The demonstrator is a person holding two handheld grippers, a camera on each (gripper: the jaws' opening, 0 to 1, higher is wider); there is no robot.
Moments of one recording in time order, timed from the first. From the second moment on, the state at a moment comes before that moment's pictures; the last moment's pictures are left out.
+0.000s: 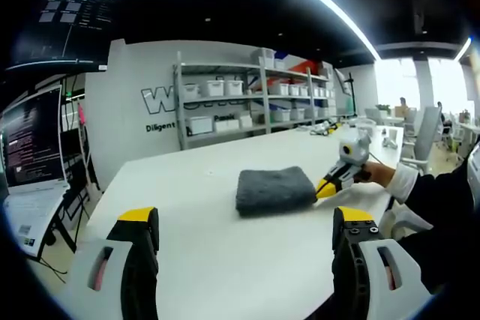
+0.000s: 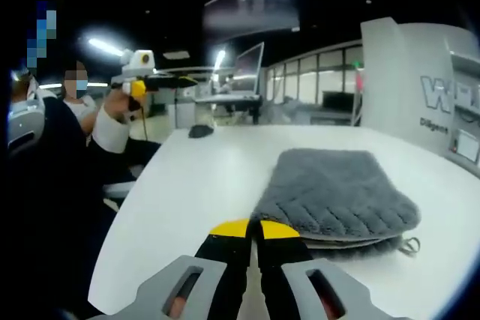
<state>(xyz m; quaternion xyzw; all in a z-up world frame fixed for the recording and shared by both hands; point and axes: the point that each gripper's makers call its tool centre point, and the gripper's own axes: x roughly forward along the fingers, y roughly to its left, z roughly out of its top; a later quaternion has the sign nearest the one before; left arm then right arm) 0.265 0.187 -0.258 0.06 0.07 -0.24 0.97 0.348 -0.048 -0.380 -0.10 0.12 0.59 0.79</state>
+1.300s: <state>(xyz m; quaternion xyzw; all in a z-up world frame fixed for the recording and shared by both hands) 0.269 0.184 -0.262 0.06 0.07 -0.24 0.97 0.321 -0.024 -0.382 -0.10 0.12 0.63 0.76</state>
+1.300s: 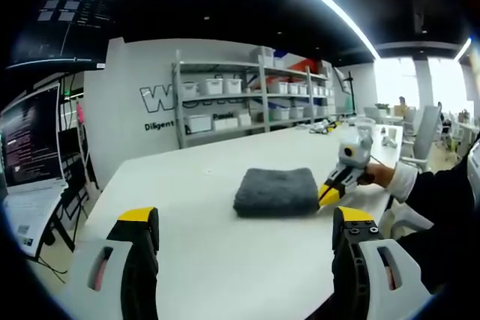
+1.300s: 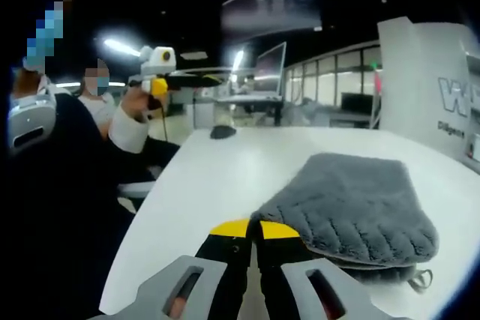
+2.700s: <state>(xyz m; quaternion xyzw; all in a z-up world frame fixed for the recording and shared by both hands) 0.273 0.174 -0.267 0.06 0.08 -0.25 0.96 0.304 0.019 -0.387 -0.16 0.10 0.60 0.78</state>
